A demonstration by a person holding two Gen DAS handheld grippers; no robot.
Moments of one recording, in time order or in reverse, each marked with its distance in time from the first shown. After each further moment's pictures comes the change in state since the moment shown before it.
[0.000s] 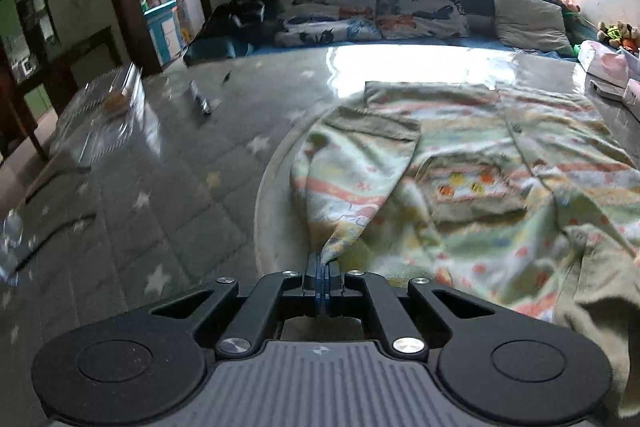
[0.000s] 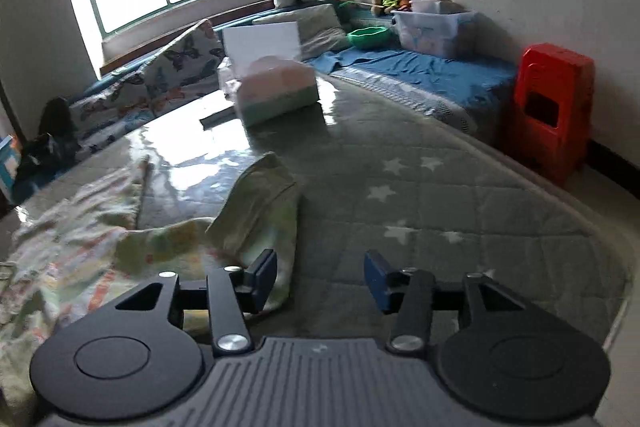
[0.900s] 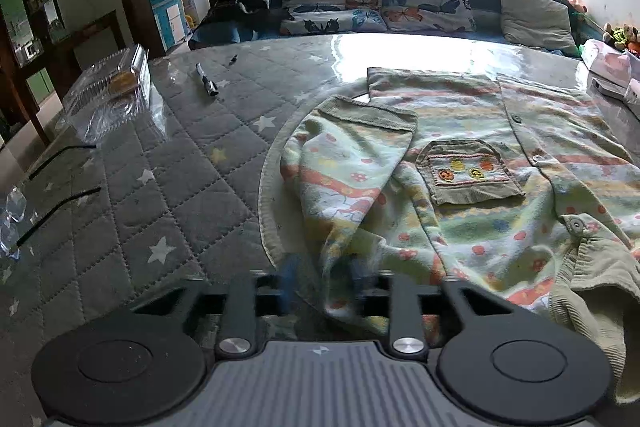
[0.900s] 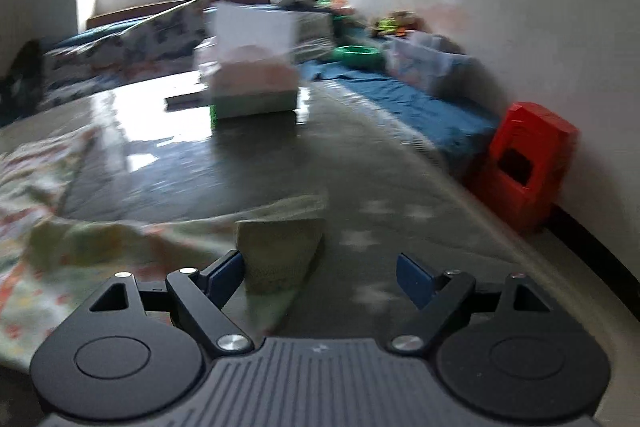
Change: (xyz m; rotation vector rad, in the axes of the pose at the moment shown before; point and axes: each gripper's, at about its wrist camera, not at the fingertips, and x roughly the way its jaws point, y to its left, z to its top) left arm -0.010 -0.006 -0.003 -0.002 0.005 0.009; right arm 0.054 0.009 0.021 -0.163 -0.032 -0.174
